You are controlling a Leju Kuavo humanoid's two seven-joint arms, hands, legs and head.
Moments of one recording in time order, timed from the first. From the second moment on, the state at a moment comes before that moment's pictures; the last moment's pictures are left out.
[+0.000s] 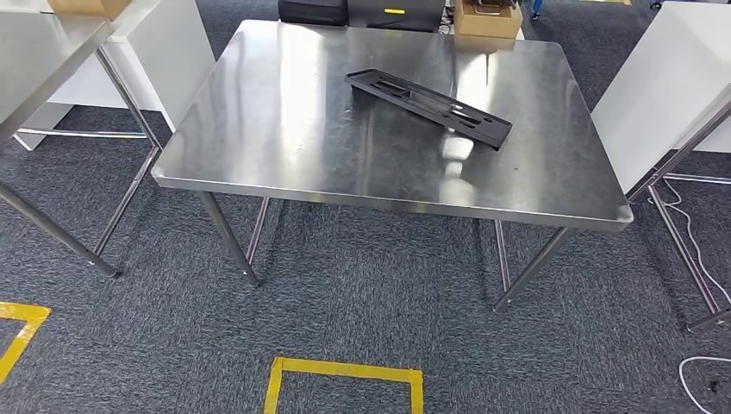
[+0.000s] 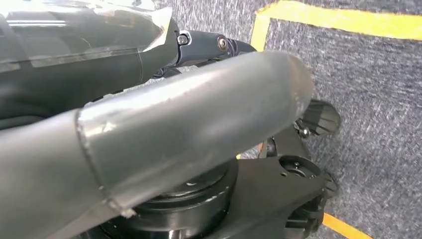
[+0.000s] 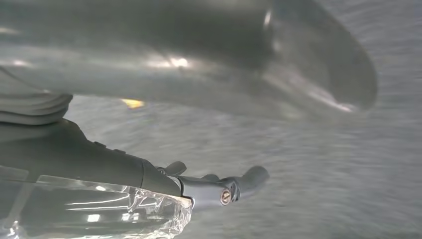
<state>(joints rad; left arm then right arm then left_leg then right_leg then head) -0.05 -0.19 0.51 -0.17 -0.27 0.00 -0.01 -0.17 -0.08 -0.81 -0.30 0.16 -0.53 -0.08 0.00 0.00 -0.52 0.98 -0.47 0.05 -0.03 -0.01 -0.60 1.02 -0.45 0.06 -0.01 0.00</state>
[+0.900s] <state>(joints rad) -0.04 -0.17 0.50 -0.17 -0.35 0.02 -0.11 -0.09 0.10 -0.36 -0.18 0.60 -0.30 0.27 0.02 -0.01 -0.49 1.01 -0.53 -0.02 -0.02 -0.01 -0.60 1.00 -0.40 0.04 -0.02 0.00</state>
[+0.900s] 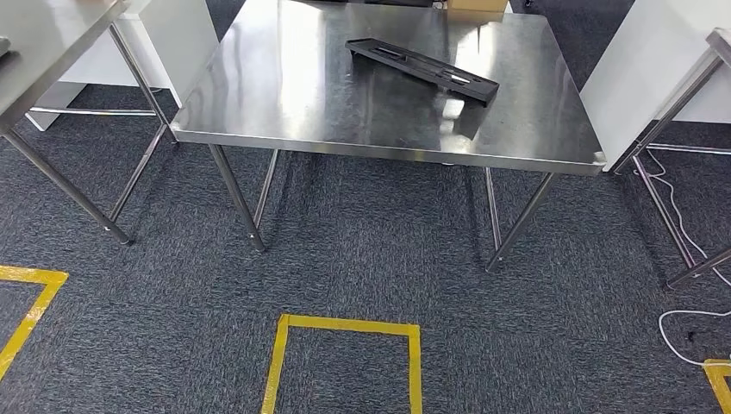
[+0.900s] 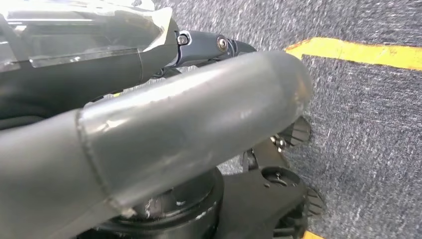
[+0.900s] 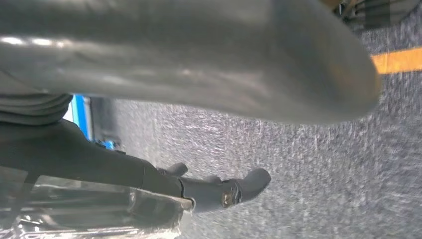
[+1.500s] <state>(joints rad) -0.04 -0.14 0.48 -0.16 -0.37 -0.02 -0.07 -0.11 0.08 -0.33 -0.16 0.60 -0.27 0.28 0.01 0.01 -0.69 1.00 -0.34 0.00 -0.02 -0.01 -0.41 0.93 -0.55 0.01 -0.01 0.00</state>
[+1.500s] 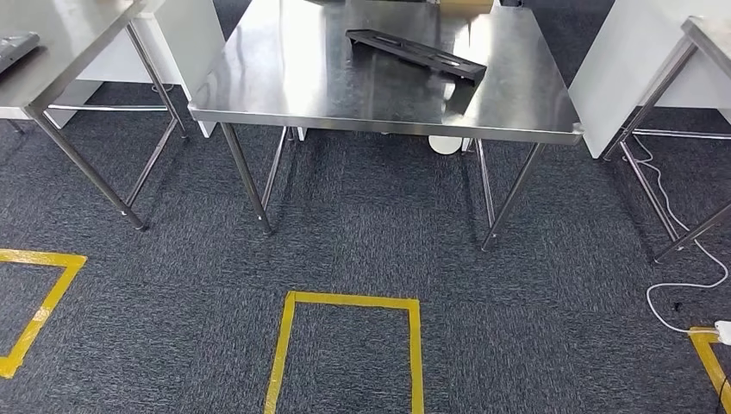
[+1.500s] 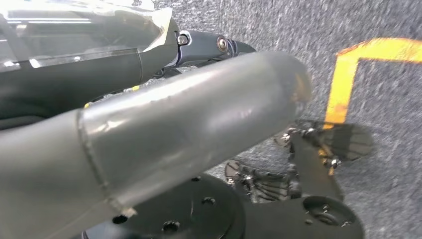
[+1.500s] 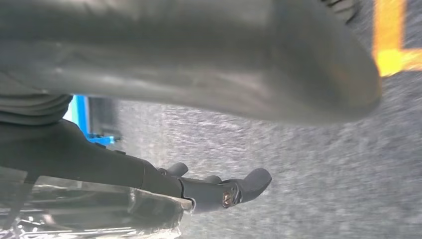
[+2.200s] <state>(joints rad) -0.05 -0.12 0.43 -0.16 -0.41 -0.08 -0.06 -0.10 0.06 -0.33 -0.15 0.58 -0.24 0.31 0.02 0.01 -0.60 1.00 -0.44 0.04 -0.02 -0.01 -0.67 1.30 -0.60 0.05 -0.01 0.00</state>
